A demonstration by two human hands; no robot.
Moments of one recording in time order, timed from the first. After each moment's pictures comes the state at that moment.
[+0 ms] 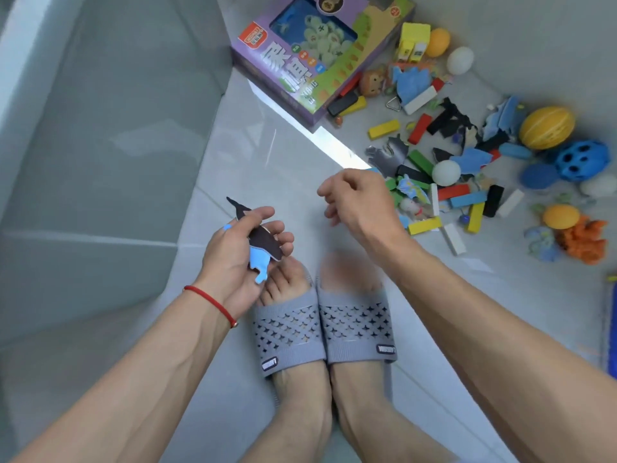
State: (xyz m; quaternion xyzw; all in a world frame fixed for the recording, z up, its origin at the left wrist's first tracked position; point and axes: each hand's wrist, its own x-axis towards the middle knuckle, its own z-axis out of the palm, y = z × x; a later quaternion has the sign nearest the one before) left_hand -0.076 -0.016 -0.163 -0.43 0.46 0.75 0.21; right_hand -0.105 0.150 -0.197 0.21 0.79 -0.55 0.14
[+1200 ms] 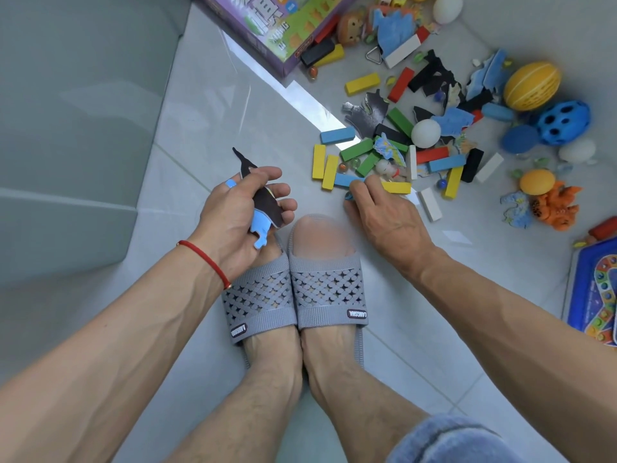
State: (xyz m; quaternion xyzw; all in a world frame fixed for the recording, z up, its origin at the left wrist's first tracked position) left_hand -0.073 0.020 -0.172 -0.37 0.51 0.74 0.25; right_hand -0.031 0.234 -0.250 -0.15 0.99 -0.07 0.02
